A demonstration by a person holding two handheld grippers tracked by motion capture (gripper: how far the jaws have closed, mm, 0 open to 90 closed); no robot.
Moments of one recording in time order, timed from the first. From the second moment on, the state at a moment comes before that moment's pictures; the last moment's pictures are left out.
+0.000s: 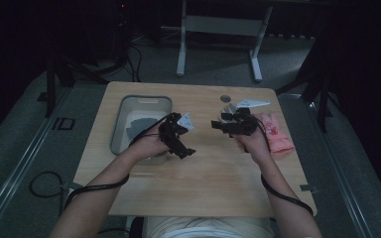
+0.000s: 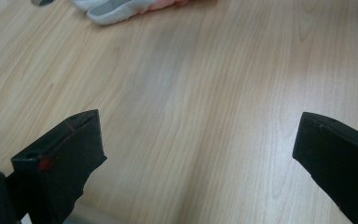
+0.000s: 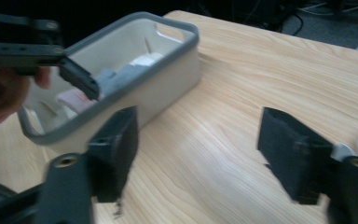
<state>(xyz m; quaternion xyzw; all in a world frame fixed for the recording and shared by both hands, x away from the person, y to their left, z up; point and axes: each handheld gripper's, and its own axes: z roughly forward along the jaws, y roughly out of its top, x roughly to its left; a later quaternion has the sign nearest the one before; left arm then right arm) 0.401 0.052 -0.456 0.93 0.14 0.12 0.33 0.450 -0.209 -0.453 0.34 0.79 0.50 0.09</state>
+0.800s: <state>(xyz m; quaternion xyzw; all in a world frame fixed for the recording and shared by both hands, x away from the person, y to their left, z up) 0.329 0.023 -0.513 0.91 0.15 0.13 0.36 0.467 -0.275 -0.475 0.36 0.83 0.42 0.12</state>
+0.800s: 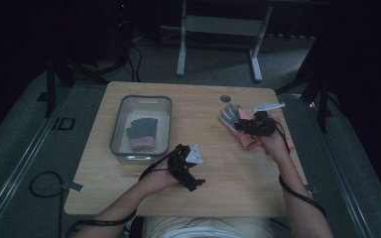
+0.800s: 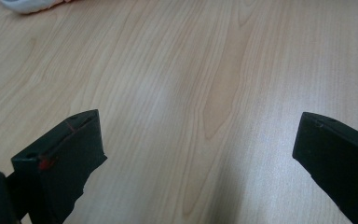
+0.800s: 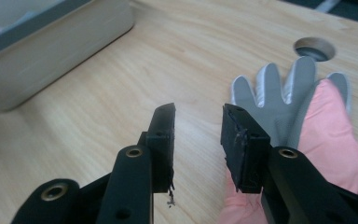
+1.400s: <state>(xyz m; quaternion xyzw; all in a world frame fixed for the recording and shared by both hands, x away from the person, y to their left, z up) 0.309 0.023 -0.548 0.90 0.18 0.15 0.36 0.502 -0.279 -0.481 0.37 0.84 0.37 0.17</state>
